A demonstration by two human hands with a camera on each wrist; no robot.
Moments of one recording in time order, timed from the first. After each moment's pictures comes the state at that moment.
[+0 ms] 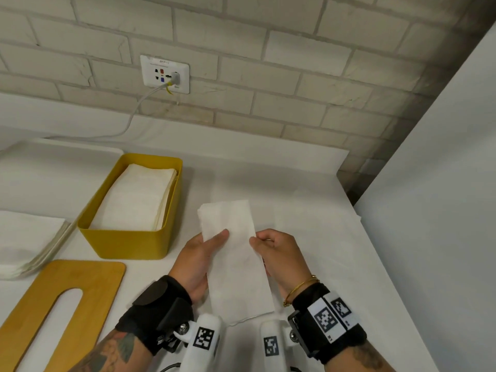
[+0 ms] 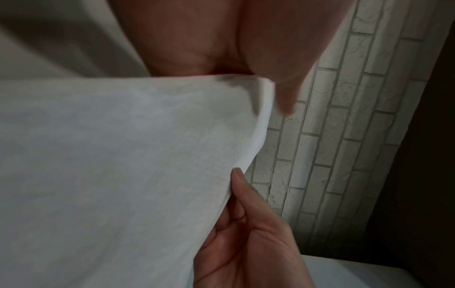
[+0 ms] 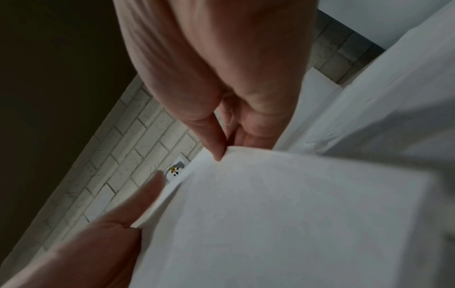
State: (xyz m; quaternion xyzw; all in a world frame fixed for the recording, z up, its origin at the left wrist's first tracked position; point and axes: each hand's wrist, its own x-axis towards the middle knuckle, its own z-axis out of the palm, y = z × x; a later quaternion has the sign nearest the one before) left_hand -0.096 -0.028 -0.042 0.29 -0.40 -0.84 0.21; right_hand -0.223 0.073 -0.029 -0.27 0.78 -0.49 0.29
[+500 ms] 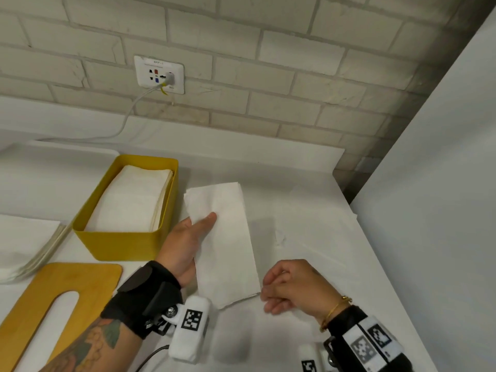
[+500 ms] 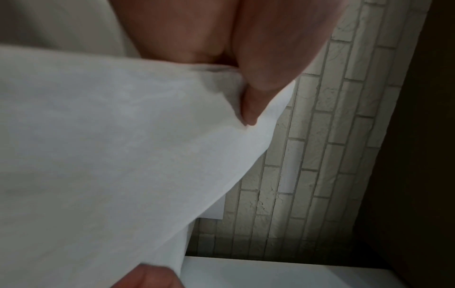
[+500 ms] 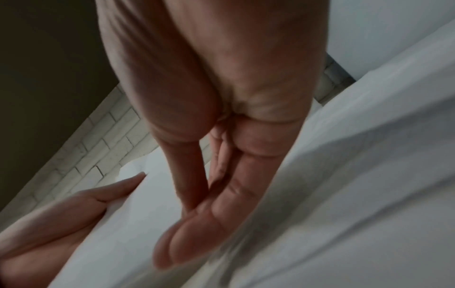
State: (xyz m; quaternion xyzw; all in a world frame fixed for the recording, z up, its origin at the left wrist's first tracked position) left_hand -0.093 -0.046 -0.021 0.31 -0.42 -0.82 0.25; right_hand -0.236 0.133 -0.023 -0.24 0.75 -0.41 0.46
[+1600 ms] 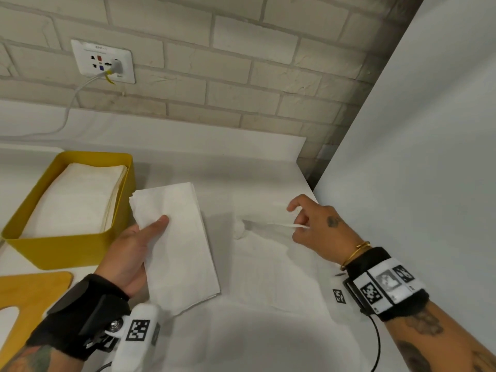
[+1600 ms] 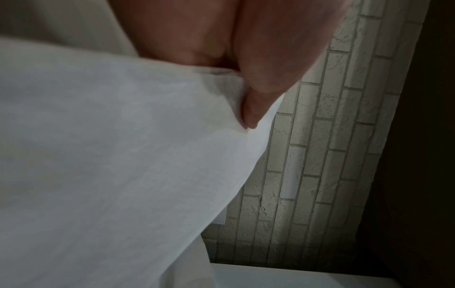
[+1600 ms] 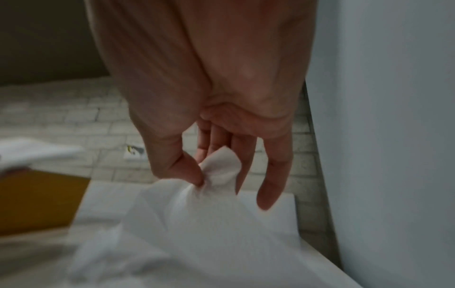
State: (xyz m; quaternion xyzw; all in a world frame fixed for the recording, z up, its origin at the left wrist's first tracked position) left_hand -0.082 -0.040 -0.023 0.32 -0.42 -0.81 0.26; right_hand -0.323 0.169 0.034 -0.42 0.88 -0.20 0.12
